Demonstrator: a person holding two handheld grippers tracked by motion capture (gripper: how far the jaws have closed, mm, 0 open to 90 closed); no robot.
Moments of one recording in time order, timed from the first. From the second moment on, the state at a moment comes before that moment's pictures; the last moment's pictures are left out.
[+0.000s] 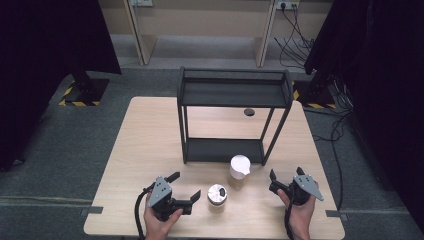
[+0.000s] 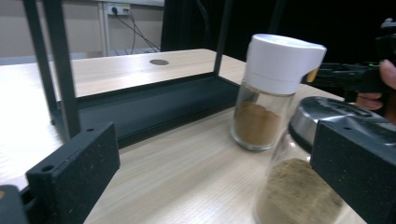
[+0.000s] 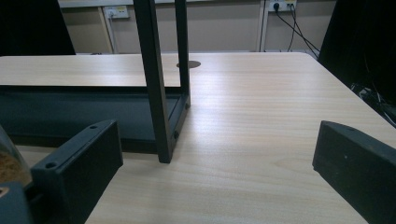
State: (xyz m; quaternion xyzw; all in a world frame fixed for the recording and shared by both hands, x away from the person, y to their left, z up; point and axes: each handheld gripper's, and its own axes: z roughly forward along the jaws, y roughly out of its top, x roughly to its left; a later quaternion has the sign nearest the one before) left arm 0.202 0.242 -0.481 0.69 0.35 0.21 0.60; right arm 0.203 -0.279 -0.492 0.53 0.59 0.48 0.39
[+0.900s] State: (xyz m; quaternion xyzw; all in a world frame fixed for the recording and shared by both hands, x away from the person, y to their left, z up) left arm 0.197 0.221 -0.478 0.71 0.31 0.18 0.61; right arm 0.203 -0.278 -0.492 0.52 0.59 0.47 0.39
